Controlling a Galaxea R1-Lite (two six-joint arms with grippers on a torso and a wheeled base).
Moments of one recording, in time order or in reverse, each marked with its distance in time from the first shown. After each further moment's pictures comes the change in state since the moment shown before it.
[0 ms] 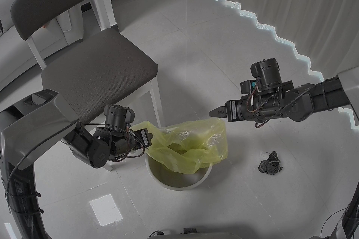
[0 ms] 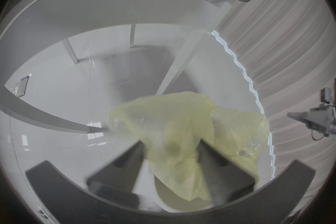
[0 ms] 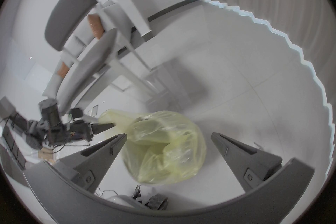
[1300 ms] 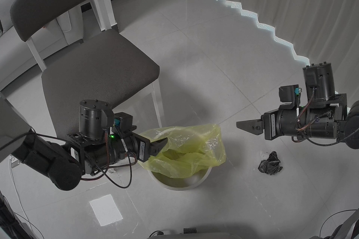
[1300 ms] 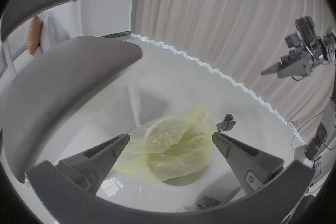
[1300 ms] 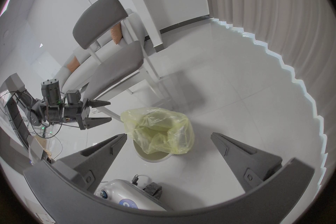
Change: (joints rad) left arm -0.109 -0.351 0.312 -0.157 -0.086 0.517; right arm 0.060 -0.455 0.462 -0.119 -0.060 -0.073
